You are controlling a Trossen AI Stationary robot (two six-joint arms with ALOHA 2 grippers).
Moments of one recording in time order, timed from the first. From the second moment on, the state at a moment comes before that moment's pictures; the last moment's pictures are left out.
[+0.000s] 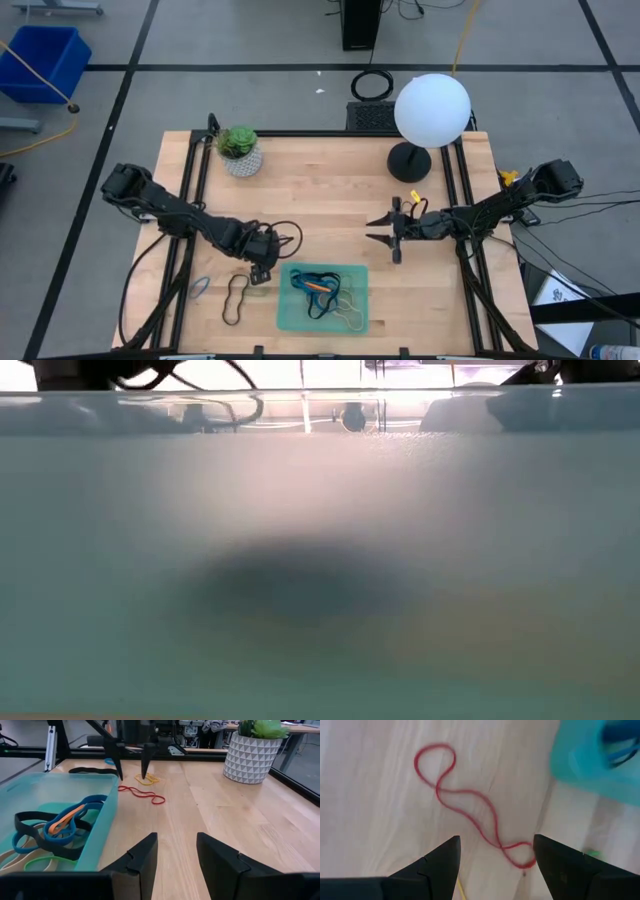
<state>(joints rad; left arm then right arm) -0.37 1.52 0.85 -0.64 -0.08 -0.64 0.26 1.18 0.21 0.71 0.31 0.06</state>
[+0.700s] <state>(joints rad) -0.37 1.67 0.79 -0.56 -0.08 -0.71 0.20 1.18 0.22 0.71 0.31 0.07</state>
